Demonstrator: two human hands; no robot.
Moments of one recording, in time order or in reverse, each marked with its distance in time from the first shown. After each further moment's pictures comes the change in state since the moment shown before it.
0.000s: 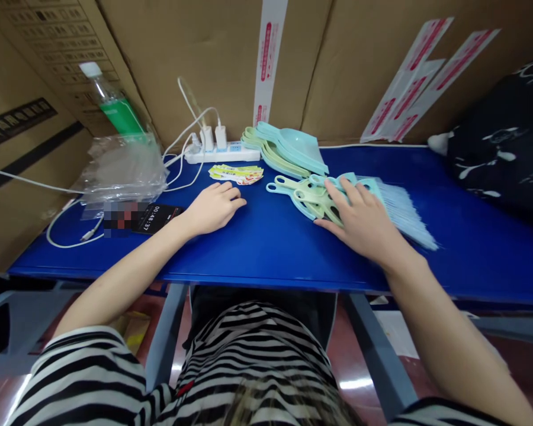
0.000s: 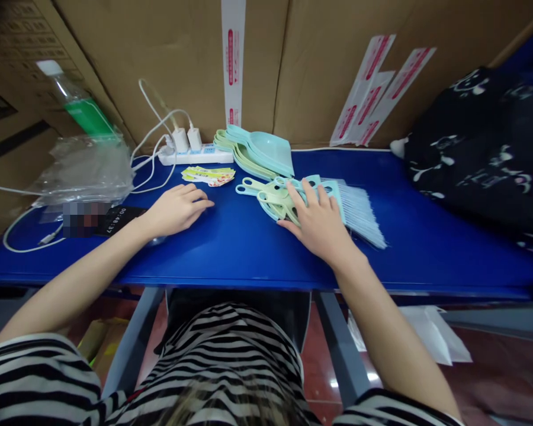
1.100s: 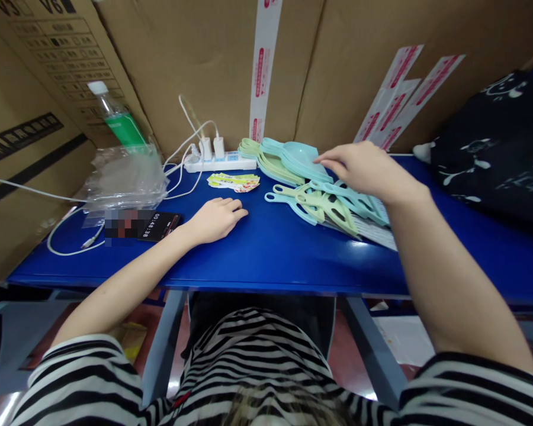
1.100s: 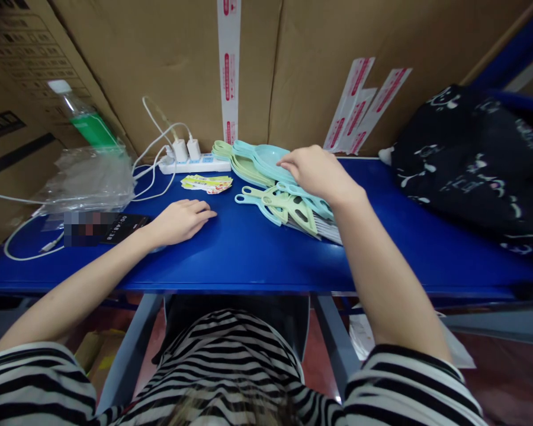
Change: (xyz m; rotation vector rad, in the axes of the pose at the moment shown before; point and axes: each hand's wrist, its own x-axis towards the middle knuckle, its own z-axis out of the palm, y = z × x) left_hand 0.003 0.009 -0.002 -0.035 -0.097 -0.003; right_hand 0.099 0.033 -0.053 0.147 -0.006 -0.124
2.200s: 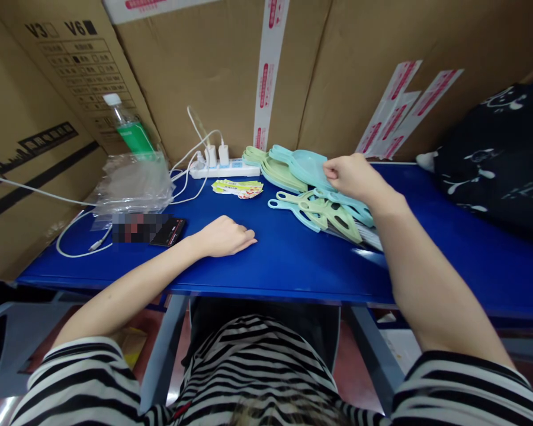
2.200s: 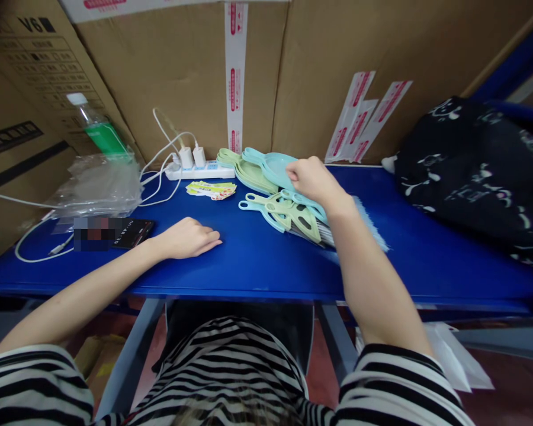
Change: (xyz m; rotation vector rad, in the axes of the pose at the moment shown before) left_hand 0.000 0.017 -0.003 -0.043 -0.067 0.126; right_hand 0.009 -0.008 0.006 0.008 0.048 -0.033
